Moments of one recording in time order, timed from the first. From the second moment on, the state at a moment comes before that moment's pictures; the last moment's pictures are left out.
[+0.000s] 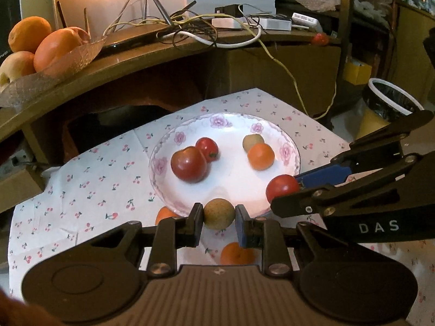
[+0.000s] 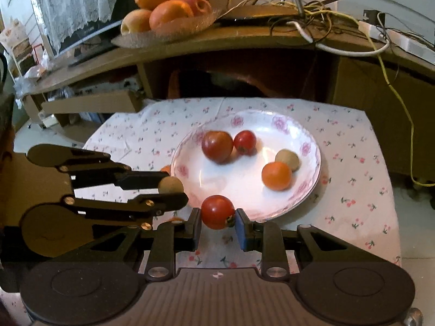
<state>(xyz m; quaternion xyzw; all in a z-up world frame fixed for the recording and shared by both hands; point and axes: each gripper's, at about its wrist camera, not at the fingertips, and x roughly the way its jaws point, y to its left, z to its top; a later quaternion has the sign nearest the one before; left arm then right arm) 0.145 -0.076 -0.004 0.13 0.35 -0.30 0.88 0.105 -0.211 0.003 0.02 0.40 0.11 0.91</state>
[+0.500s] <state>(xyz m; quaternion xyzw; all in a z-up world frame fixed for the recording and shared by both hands) 0.171 -0.091 -0.019 0.12 0.37 -0.27 0.88 0.132 -0.224 -0.011 0.03 0.41 0.08 0.91</state>
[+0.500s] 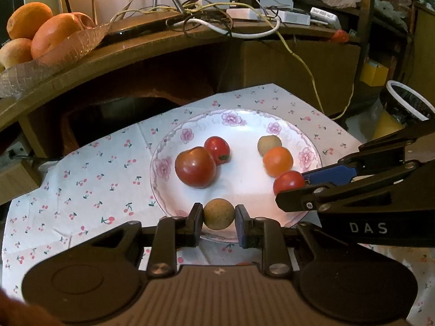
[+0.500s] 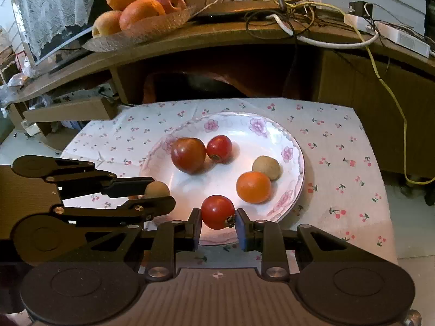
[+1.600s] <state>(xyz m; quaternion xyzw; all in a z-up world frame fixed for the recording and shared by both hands) 0.167 -0.061 -0.003 0.11 0.36 -0.25 0.89 0.112 -0.211 0.000 0.04 0.40 0.12 0.91</state>
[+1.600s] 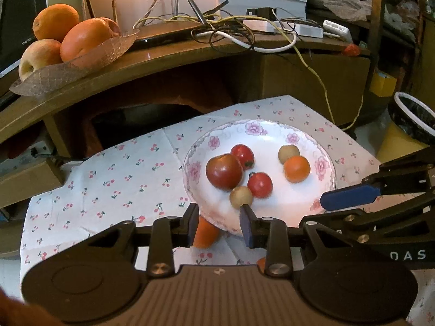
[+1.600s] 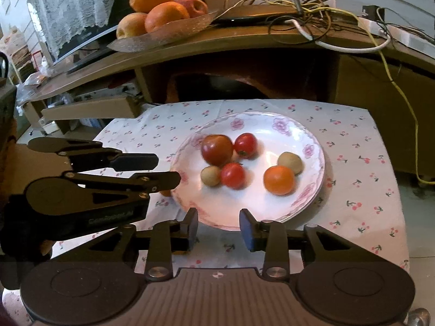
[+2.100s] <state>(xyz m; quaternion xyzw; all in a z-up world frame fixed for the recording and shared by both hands) 0.158 -0.039 -0.010 0.13 0.37 -0.26 0.88 0.101 -0.187 -0.007 0.02 0.43 0.17 0.89</state>
